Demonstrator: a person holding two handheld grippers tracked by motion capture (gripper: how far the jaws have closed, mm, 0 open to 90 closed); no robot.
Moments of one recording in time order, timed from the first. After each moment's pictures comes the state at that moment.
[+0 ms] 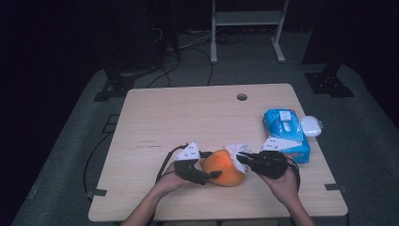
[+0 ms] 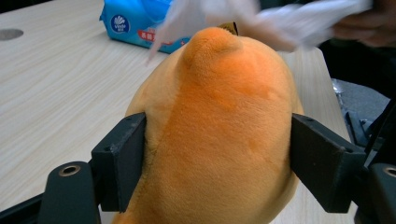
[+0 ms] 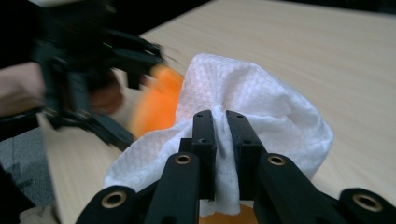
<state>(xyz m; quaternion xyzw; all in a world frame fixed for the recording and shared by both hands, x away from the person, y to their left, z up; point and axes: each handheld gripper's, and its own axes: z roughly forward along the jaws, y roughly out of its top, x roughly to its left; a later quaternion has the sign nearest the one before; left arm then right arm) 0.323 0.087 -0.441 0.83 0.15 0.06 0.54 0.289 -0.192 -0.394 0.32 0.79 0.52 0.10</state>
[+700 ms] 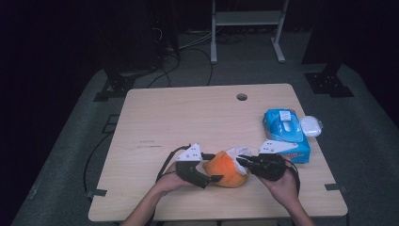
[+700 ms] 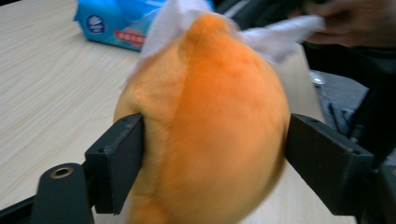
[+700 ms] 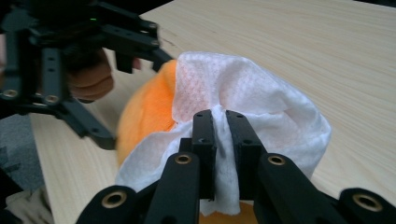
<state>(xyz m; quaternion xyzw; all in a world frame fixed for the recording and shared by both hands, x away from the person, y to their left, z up) 0.321 0.089 -0.439 0.83 0.11 0.02 0.54 0.291 -0.195 -0.405 0.33 0.80 0.49 0.10</state>
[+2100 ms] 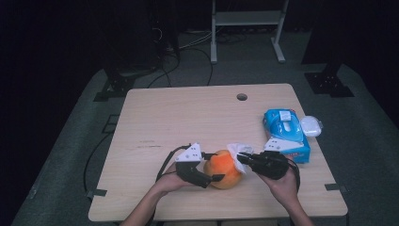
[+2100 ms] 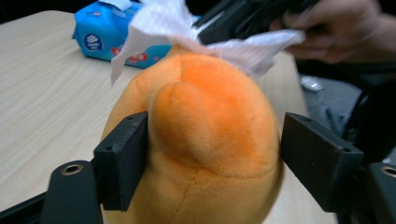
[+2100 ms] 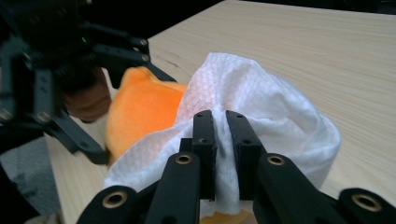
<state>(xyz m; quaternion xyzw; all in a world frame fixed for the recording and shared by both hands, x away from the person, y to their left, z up) 0.312 0.081 -0.426 0.83 0.11 0.04 0.54 0.291 -0.198 -0.401 0.35 0.77 0.53 0.08</state>
